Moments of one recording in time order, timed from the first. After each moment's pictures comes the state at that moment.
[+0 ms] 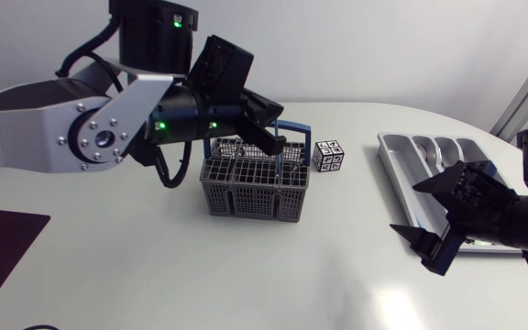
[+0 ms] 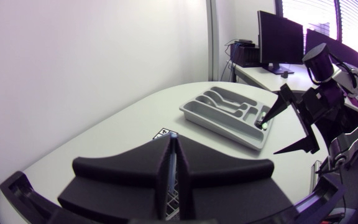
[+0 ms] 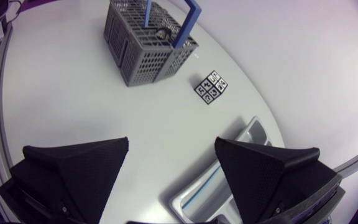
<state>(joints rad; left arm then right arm) -0.66 1.51 1.11 0.05 0.17 0.15 0.07 0.90 0.59 -0.47 -0.26 -0.83</state>
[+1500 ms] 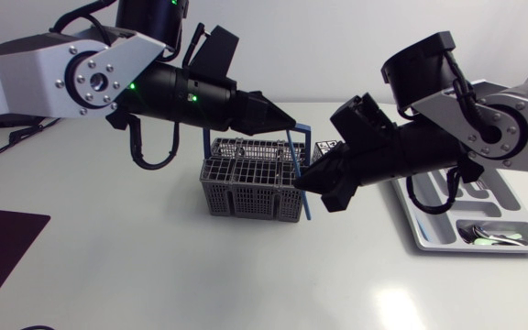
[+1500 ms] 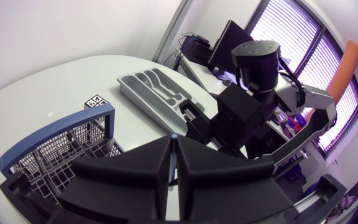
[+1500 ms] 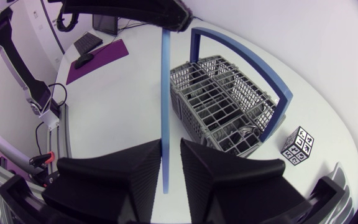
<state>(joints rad) -0.55 1.58 1.28 -0.25 0.69 -0.10 0.45 1.37 0.99 -0.45 -0.50 -0.32</state>
